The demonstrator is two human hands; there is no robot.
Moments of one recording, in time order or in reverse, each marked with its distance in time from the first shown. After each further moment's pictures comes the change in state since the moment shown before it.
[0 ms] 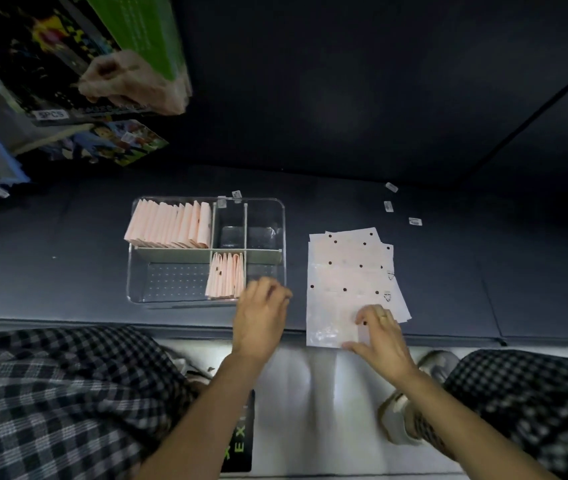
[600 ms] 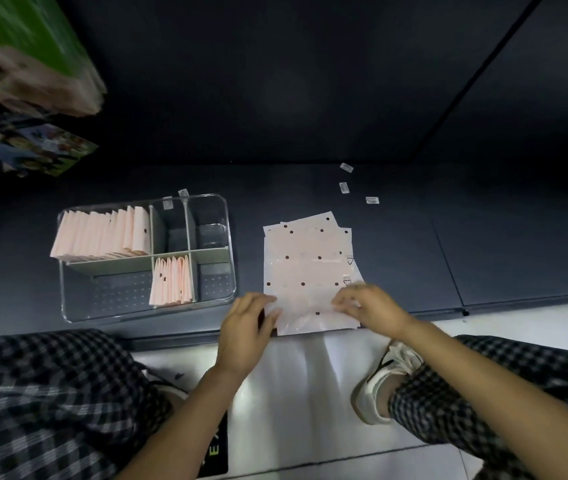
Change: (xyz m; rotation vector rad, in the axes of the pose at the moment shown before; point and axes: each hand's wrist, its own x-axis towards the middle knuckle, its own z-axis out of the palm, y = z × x) left_hand -0.017 0.029 0.050 -0.262 -0.217 -0.154; right_hand 0.029 0.048 -0.055 0.096 -0.228 -0.142
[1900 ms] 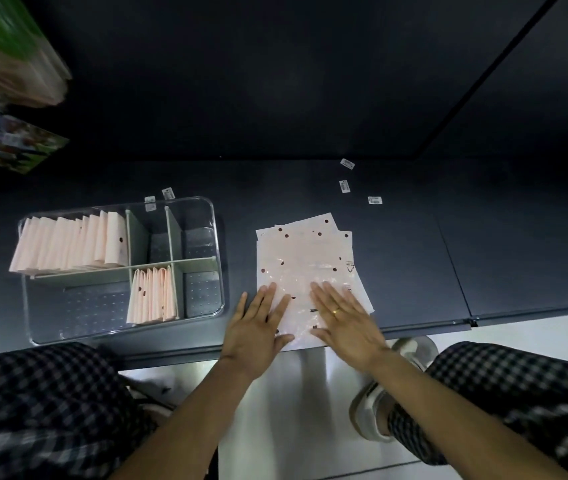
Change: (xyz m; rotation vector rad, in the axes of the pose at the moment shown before) left_hand 0.033 -0.023 0.046 0.669 -0.474 0.170; right_hand 0.015 0.014 0.058 -0.675 0.033 -0.087
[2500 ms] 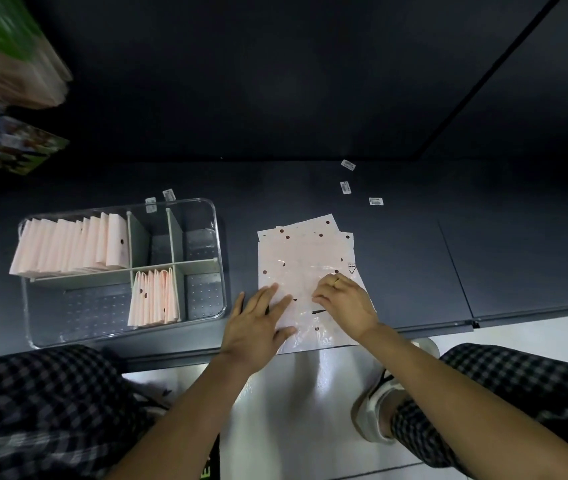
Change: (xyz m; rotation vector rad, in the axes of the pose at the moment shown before) left_hand 0.005 -0.007 -0.008 -0.149 0.032 -0.027; right_hand 0.038 0.004 -0.035 0.307 0.283 0.031
